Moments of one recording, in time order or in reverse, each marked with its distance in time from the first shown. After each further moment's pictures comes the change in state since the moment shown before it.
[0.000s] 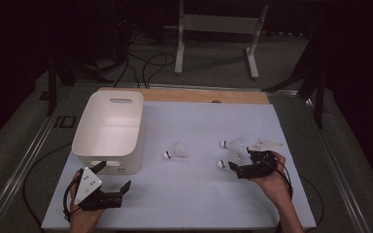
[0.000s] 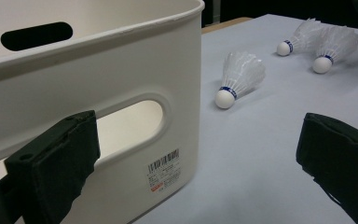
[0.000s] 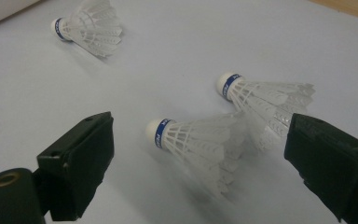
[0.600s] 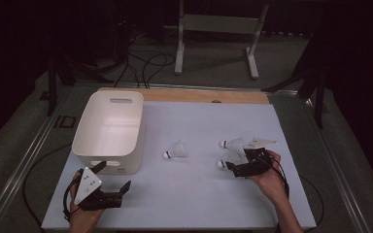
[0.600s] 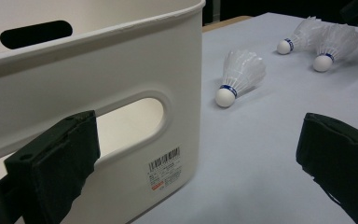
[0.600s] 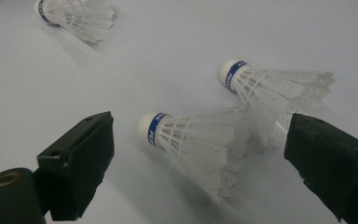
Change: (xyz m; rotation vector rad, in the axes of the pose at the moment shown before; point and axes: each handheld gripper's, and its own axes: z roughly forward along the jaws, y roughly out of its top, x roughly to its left) left arm 0.000 0.000 0.000 0.002 0.002 0.004; right arm -0.005 -0.001 0.019 0.054 0.010 0.004
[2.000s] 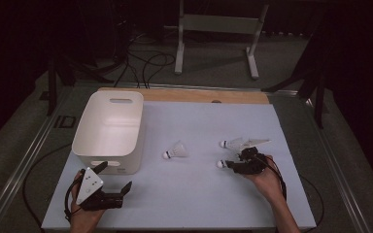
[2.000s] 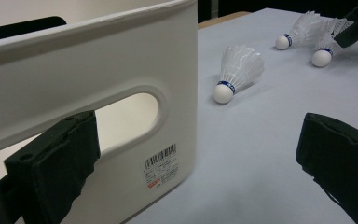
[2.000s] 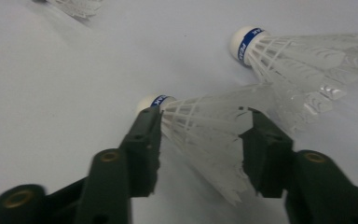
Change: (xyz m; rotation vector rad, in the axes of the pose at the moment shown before) left arm -0.002 -0.002 0.002 0.011 -0.003 0.008; right arm -0.002 -0.004 0.019 0.096 0.035 0.057
